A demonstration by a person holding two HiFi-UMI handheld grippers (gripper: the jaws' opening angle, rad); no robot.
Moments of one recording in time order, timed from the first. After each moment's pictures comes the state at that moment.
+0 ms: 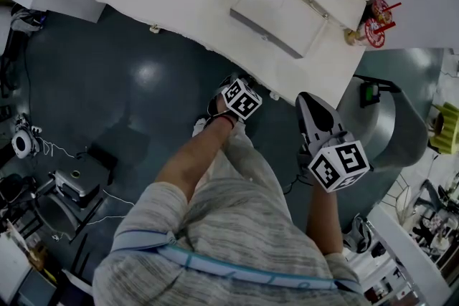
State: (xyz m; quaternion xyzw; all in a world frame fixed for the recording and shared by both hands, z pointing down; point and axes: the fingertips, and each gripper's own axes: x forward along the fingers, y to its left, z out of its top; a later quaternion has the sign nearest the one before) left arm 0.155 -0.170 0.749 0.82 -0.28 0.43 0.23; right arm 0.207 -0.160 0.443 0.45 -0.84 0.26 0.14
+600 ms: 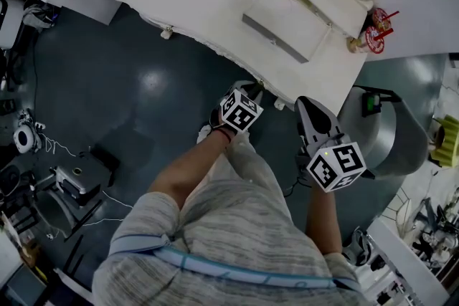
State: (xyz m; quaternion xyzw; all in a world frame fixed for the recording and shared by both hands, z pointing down) left arm 0.139 -0.151 0.674 0.85 -0.31 0.34 0.24; right arm 0.187 -0.140 0.430 0.44 -0.85 0.25 0.13
